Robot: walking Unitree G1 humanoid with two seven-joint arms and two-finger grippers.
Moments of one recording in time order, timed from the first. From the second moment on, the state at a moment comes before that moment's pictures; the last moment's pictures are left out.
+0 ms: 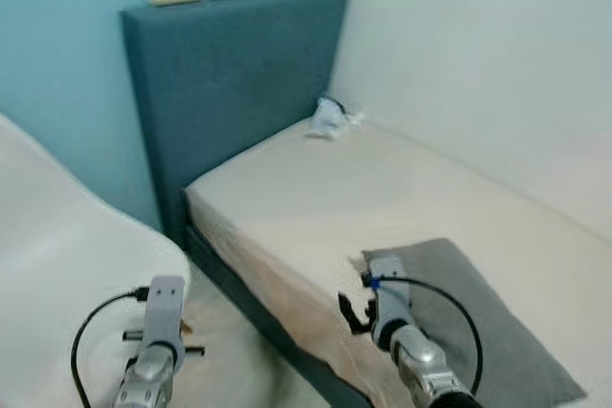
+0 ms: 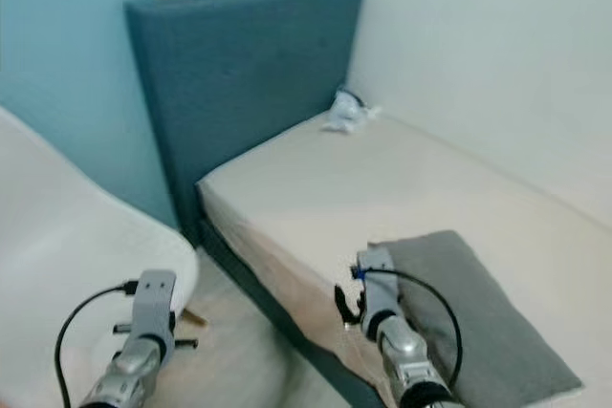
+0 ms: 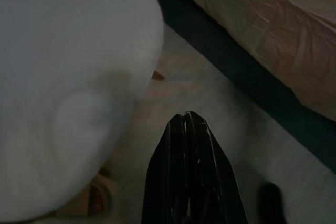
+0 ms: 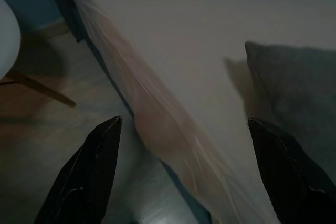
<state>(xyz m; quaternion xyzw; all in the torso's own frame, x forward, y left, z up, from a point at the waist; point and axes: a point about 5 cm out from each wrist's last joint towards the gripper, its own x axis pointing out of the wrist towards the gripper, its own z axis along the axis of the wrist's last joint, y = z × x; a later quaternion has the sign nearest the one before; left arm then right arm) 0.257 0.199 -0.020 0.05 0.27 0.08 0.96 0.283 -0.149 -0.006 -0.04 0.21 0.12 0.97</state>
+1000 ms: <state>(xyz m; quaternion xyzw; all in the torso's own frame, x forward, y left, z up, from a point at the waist) 0.272 0.183 -0.008 0.06 0.24 0.02 0.97 0.267 -0.160 -0.019 -0.04 0.24 0.09 0.97</state>
